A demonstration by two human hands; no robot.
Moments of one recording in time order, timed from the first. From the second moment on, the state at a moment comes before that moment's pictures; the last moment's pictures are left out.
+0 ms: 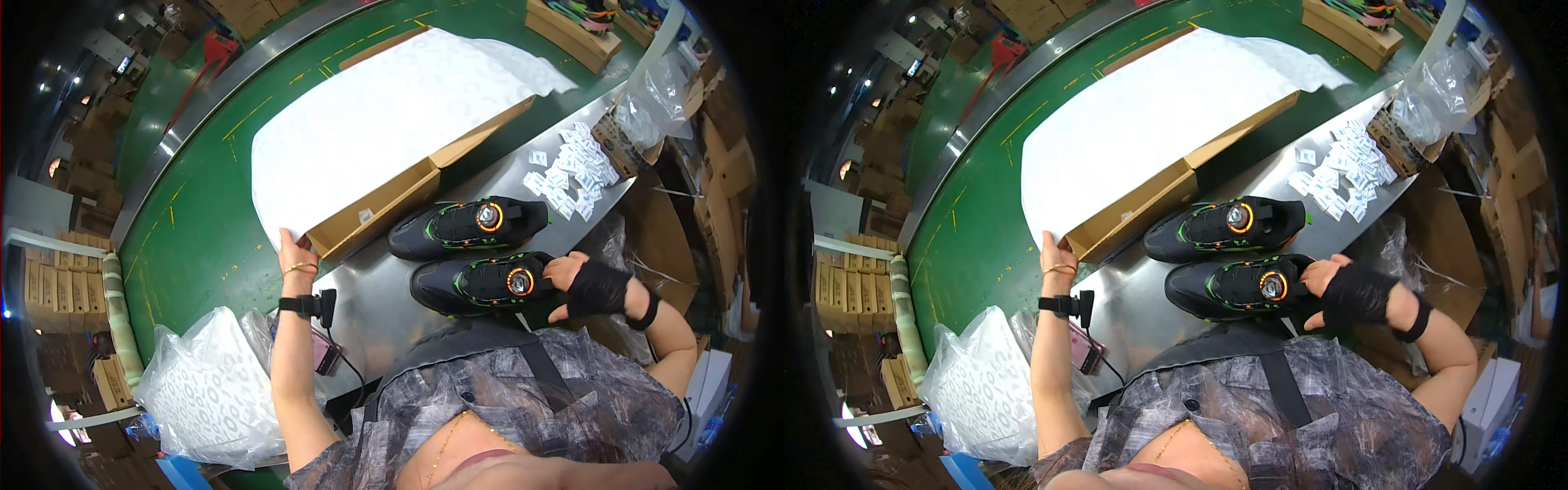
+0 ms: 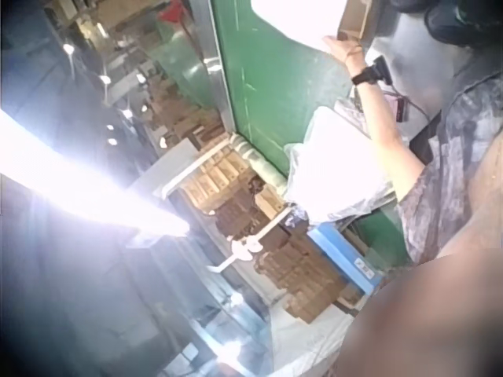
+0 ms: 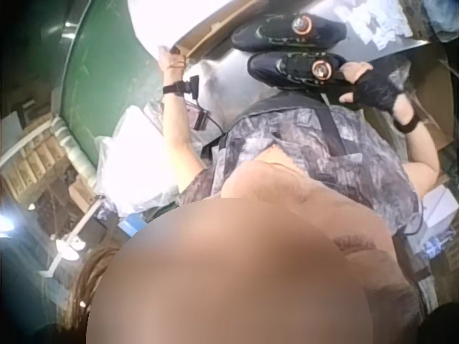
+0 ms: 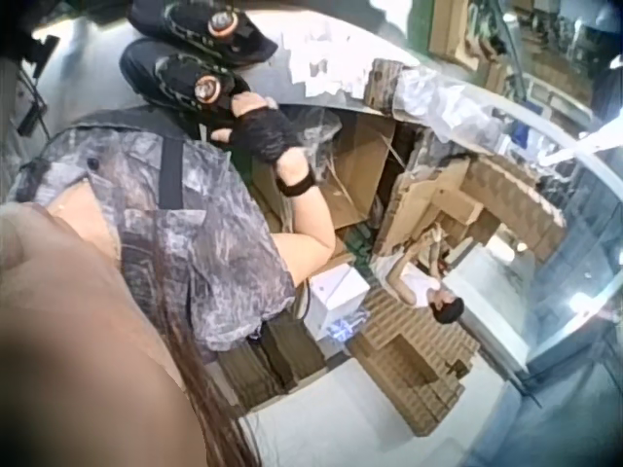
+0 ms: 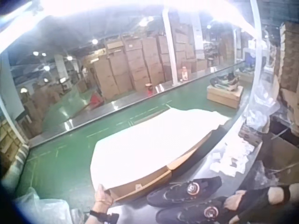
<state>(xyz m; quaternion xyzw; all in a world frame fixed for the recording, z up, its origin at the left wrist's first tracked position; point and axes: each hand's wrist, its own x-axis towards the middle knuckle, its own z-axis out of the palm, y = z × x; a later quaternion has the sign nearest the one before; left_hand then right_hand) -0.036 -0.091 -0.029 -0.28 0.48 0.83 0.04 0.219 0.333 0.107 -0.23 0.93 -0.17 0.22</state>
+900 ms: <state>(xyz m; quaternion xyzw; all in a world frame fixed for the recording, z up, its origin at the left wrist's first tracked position) -0.019 -0.064 0.047 0.11 0.80 0.52 -0.26 -0.077 0.157 0.049 0.00 0.79 -0.62 0.04</state>
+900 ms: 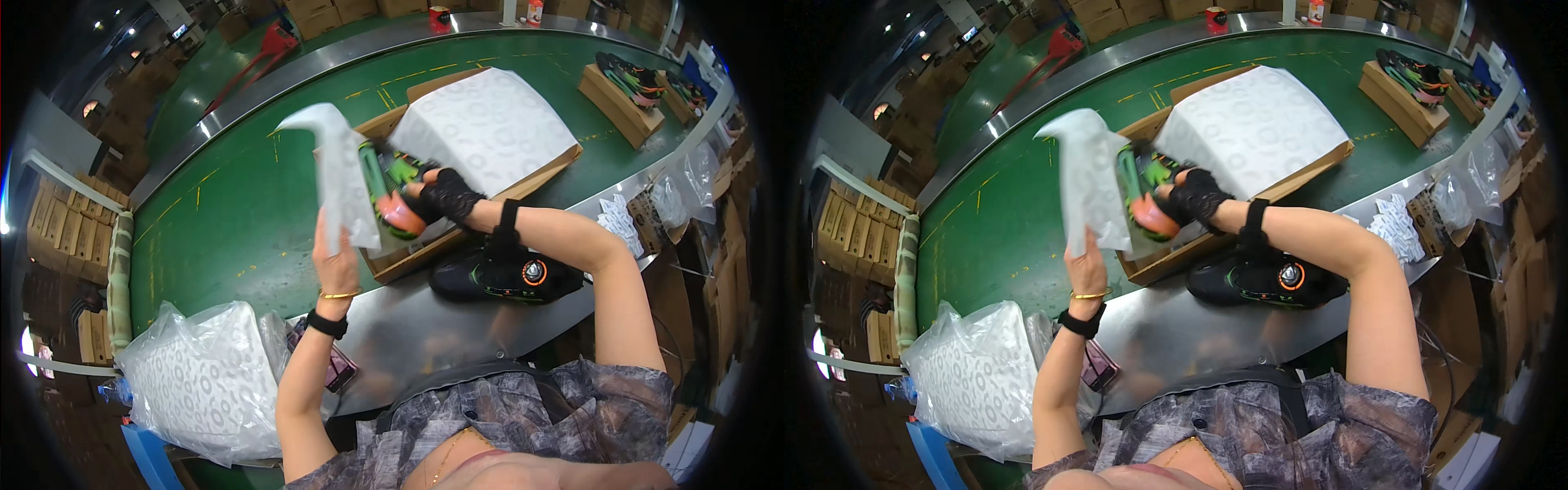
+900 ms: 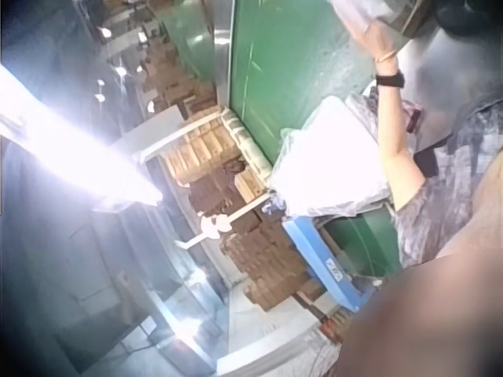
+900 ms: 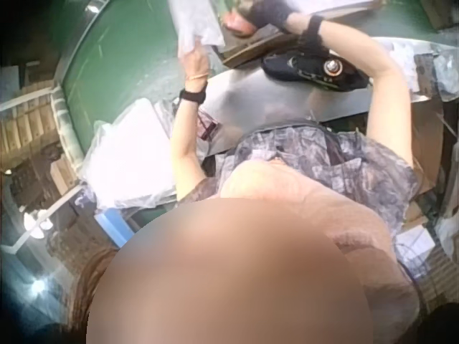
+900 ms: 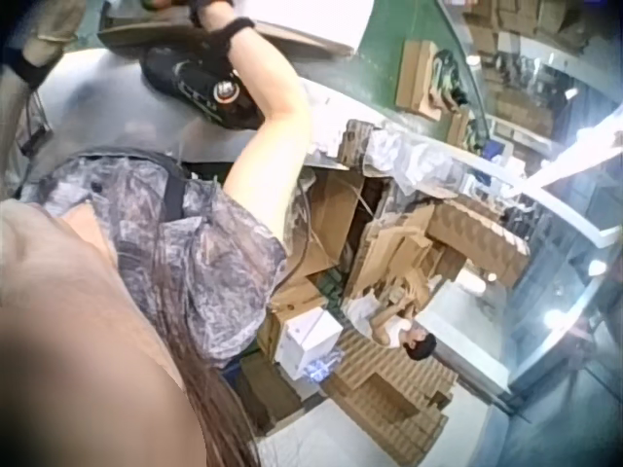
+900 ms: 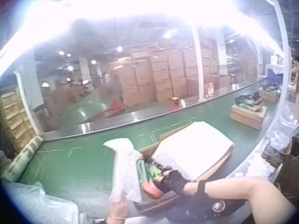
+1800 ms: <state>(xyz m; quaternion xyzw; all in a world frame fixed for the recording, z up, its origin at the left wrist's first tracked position) 0.058 0.058 0.077 0.46 0.81 0.35 -0.06 0.180 0.289 0.077 0.01 0.93 -0.37 -0.06</state>
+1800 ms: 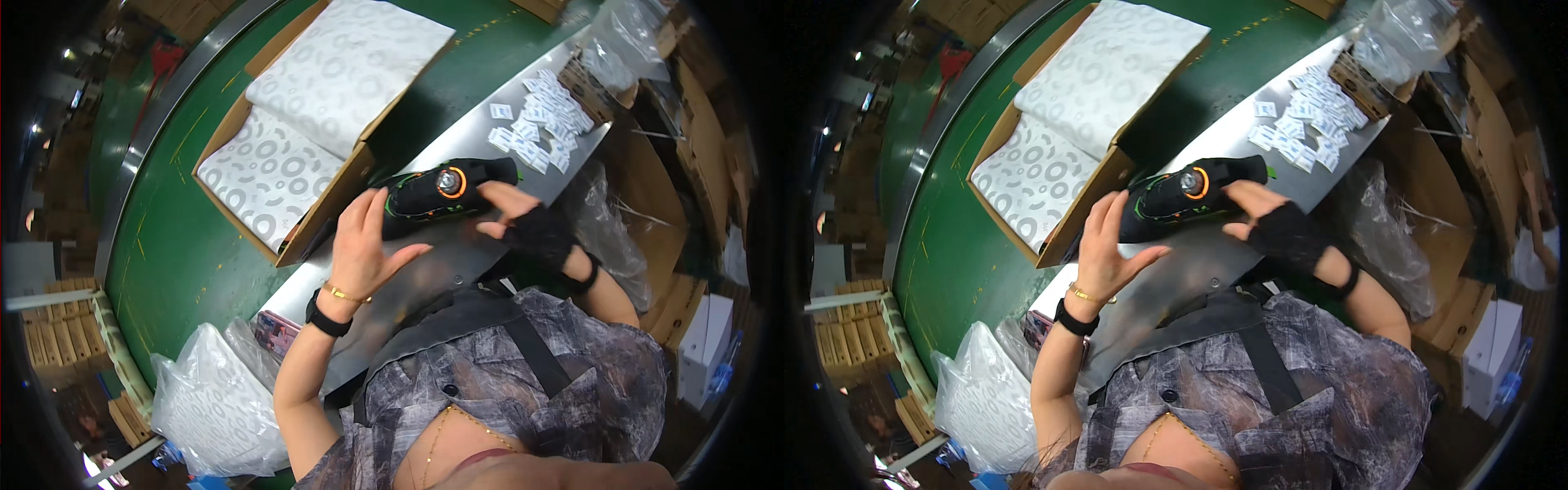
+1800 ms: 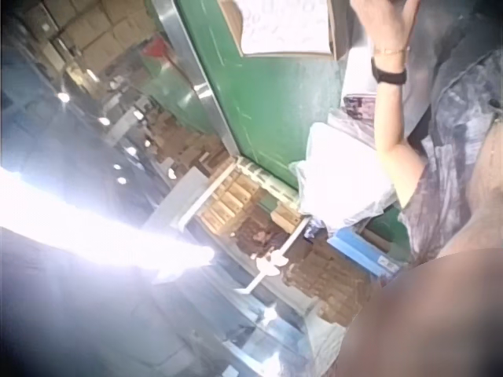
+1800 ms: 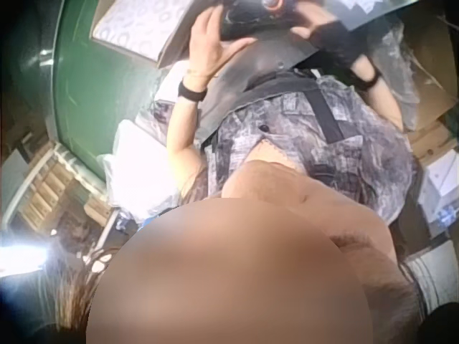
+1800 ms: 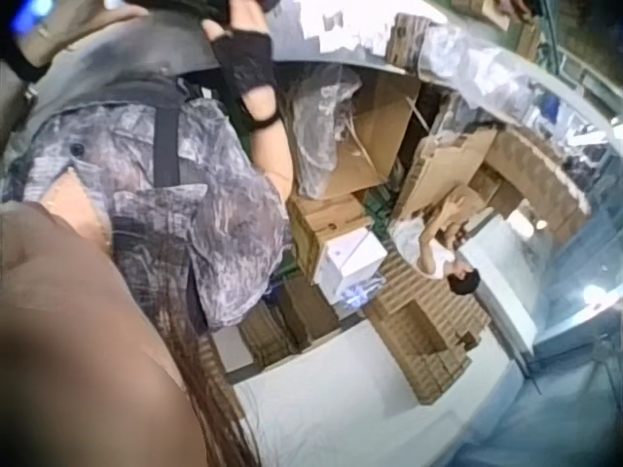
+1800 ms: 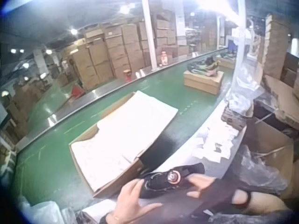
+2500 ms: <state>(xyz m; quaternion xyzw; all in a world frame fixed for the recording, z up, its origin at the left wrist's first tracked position) 0.052 -0.008 0.119 0.16 0.68 0.71 0.09 0.124 0.231 0.168 -0.34 0.80 -0.39 -0.32</state>
